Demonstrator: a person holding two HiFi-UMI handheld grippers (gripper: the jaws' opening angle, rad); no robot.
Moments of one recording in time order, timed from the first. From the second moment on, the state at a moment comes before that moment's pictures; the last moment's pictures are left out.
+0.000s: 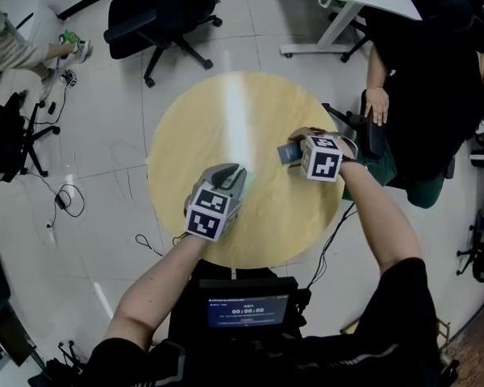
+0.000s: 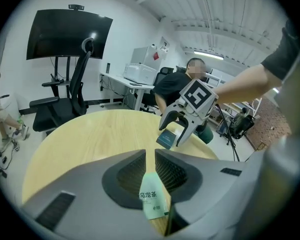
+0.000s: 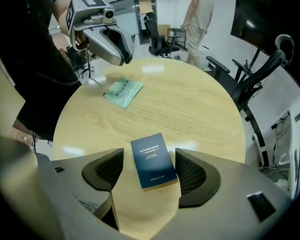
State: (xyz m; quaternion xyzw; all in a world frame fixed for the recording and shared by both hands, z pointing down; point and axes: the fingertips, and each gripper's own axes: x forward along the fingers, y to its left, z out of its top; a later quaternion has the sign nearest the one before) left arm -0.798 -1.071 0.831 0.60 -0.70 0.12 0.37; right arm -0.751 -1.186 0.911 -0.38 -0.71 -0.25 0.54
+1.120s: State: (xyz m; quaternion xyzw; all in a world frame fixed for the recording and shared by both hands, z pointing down) left arm -0.785 -1.043 0.785 0.61 -0.71 0.09 0.34; right arm -0.739 -1.142 0.876 -0.34 -0.75 -0.20 0.52
